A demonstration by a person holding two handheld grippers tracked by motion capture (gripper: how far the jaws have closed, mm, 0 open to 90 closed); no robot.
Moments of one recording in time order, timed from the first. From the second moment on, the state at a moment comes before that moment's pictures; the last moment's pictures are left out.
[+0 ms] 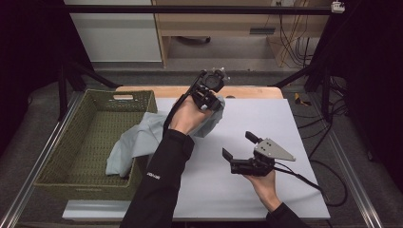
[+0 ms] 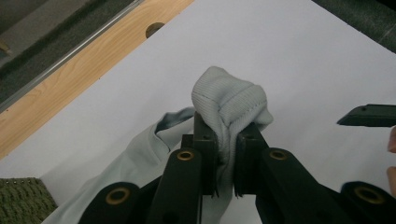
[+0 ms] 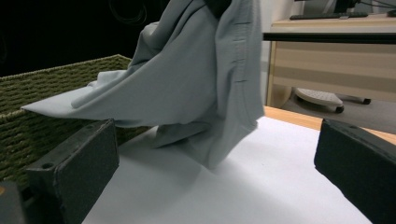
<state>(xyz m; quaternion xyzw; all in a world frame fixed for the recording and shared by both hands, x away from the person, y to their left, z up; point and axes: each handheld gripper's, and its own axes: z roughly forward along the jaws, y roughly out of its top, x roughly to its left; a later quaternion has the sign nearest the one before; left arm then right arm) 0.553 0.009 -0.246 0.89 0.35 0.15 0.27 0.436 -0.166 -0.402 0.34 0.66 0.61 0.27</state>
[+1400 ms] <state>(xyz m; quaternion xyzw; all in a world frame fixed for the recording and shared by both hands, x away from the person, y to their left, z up) 0.554 0.010 -0.244 0.89 0.35 0.15 0.26 0.520 -0.078 -0.418 0.36 0.66 0.60 0.28</state>
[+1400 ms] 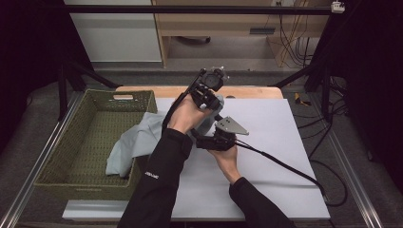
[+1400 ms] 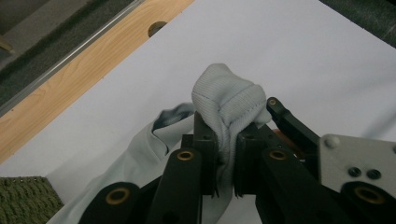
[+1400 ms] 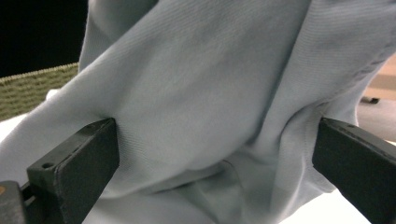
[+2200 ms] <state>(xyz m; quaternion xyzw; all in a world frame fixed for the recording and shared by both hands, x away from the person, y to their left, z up) 0.552 0.021 -0.242 0.89 0.35 0.16 0.26 0.514 -0.069 -0.414 0.33 0.68 0.61 0.26</state>
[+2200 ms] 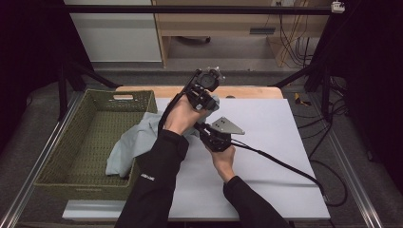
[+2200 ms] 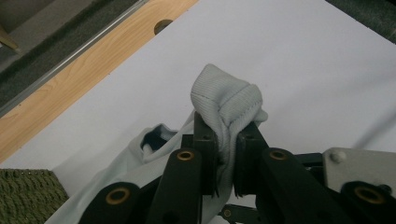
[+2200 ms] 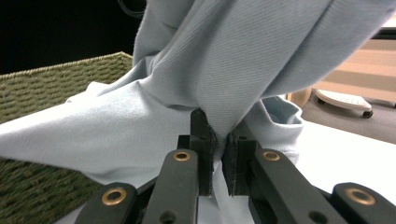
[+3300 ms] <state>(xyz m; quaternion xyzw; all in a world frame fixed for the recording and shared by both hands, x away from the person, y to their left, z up) 0.547 0.016 -0.241 0.89 0.35 0.15 0.26 0.469 -0.155 -0.385 0.29 0.70 0.59 0.27</state>
